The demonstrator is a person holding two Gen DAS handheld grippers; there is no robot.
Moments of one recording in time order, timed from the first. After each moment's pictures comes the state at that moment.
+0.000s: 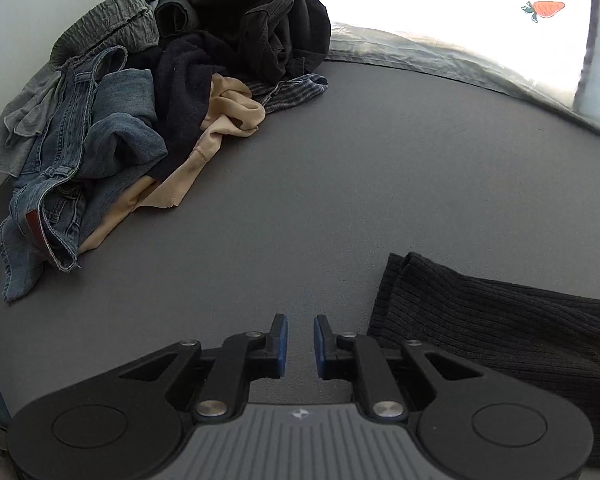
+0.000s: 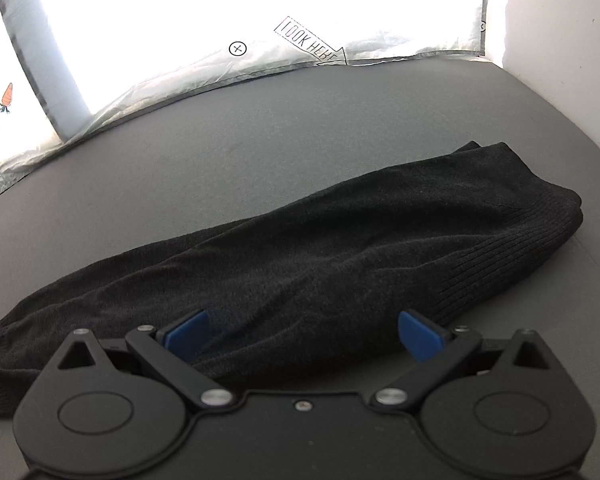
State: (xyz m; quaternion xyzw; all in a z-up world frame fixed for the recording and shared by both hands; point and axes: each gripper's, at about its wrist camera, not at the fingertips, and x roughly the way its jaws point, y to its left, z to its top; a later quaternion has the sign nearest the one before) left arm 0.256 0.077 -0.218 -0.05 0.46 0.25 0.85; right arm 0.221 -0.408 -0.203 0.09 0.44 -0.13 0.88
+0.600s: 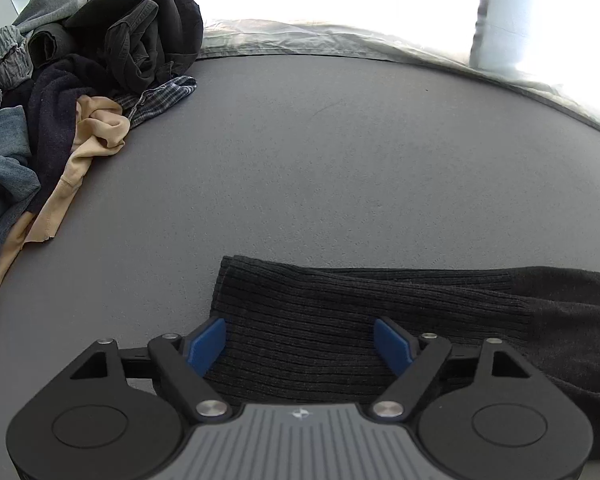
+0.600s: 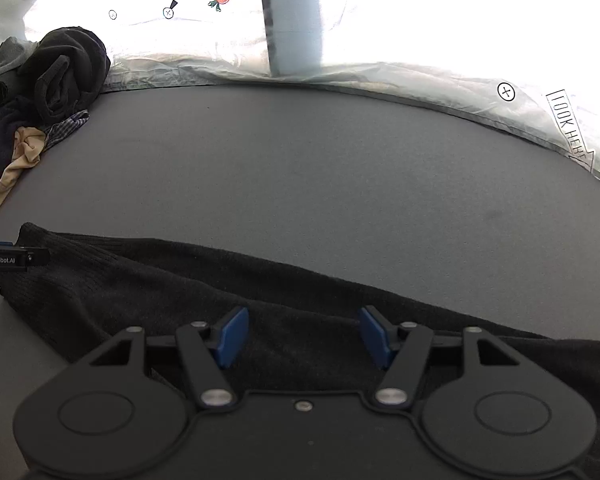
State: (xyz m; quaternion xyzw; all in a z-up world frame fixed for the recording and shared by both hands) left arm 0.296 0.014 -0.248 0.00 0.49 0.13 0.86; right arm 0.309 -0.295 -0.222 -0.02 0.46 0.14 0.88
